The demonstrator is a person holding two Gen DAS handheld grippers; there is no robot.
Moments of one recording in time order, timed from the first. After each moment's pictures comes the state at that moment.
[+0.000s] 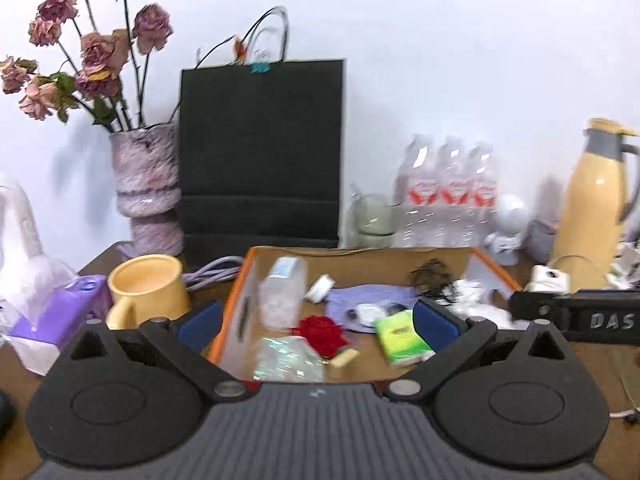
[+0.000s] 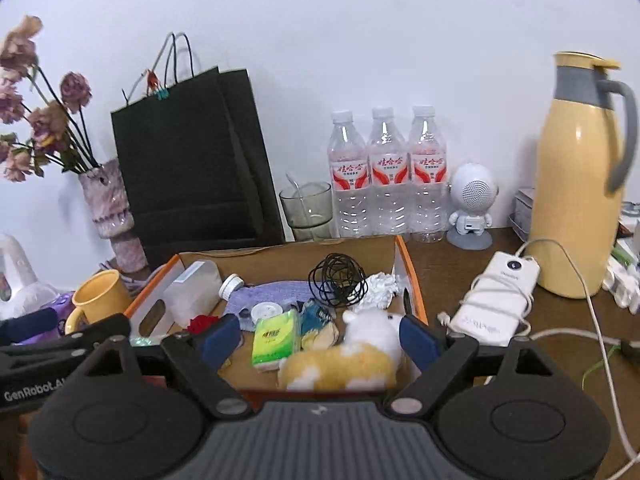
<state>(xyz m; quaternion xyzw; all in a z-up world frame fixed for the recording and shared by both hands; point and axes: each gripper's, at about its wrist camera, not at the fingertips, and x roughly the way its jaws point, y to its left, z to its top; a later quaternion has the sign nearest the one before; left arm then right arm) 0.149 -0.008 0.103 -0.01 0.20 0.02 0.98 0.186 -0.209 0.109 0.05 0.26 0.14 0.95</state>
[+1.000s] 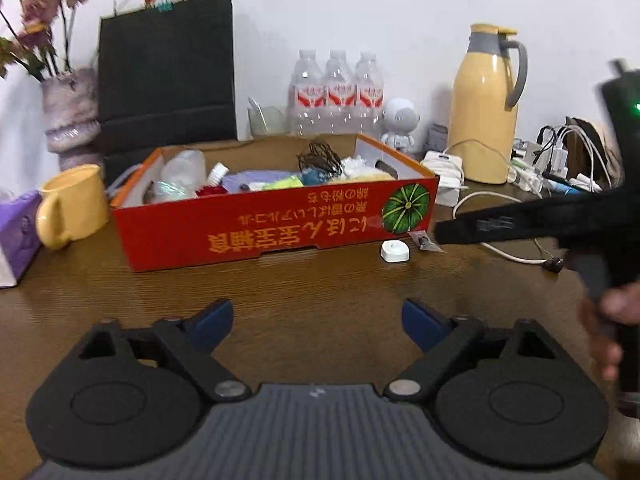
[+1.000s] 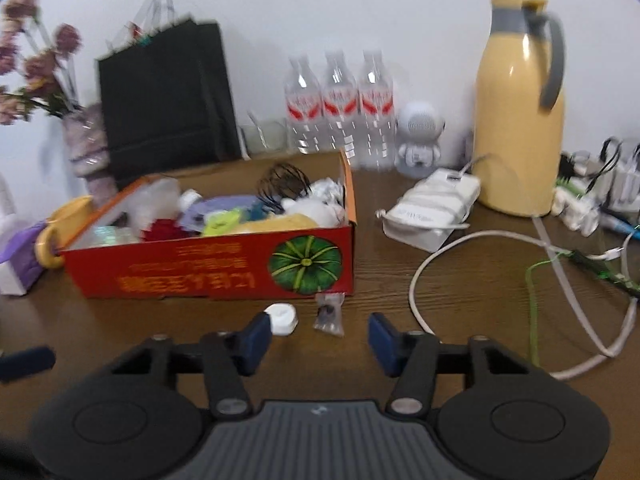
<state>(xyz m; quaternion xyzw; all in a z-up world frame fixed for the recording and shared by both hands) 0.066 -0.060 0.024 0.02 0.27 -0.09 0.96 0.135 -0.242 0.036 0.03 0.31 0.10 0.95</state>
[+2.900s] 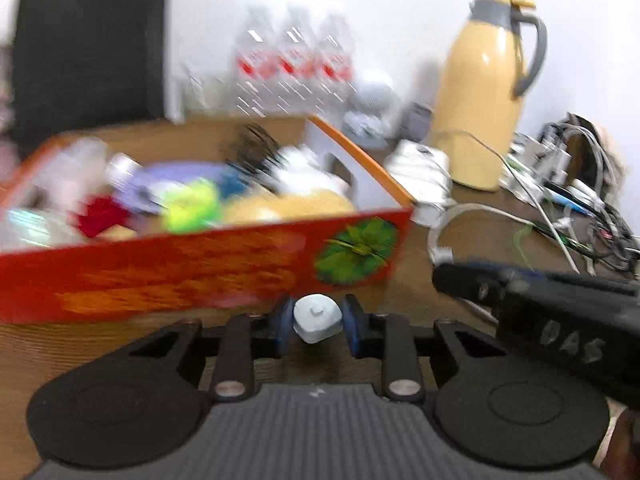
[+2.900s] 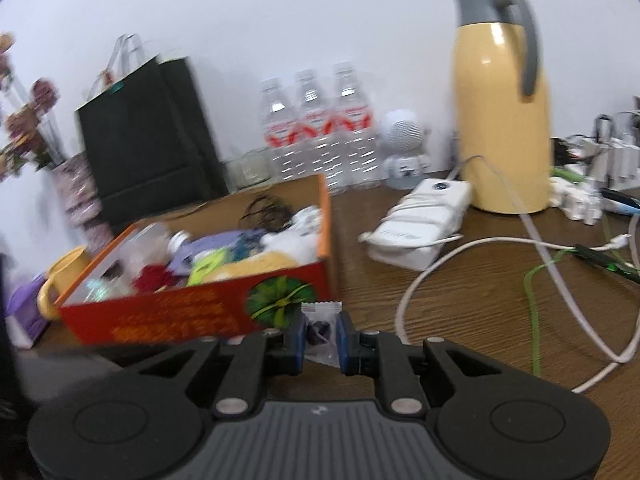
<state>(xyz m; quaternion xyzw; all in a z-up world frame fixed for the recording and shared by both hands) 0.169 -0.118 0.022 0.00 0.30 -0.11 0.95 0.141 -0.268 0.037 0.08 0.28 0.11 0.95</state>
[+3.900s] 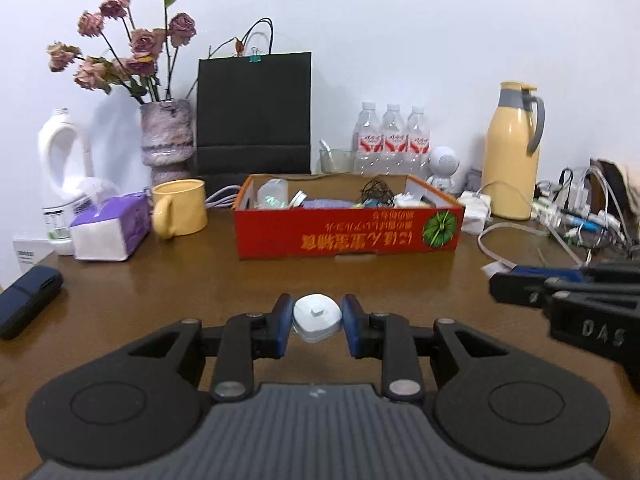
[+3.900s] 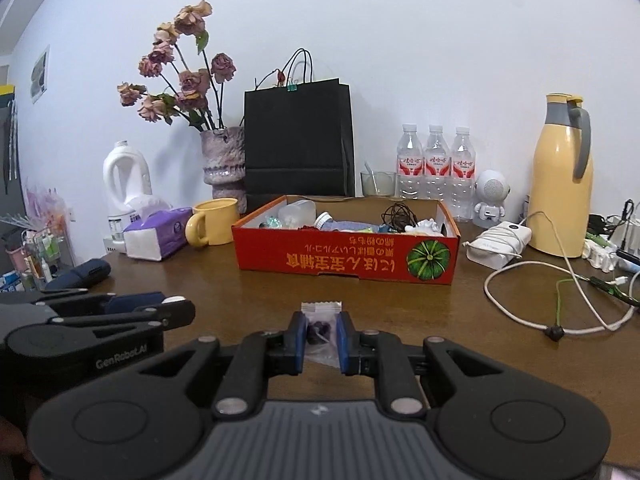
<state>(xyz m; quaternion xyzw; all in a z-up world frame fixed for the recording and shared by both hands) -0.053 -0.018 0.056 0.00 0.20 -0.01 0.98 -0.062 -0.198 0.065 -0.01 0.20 0.21 0.96</state>
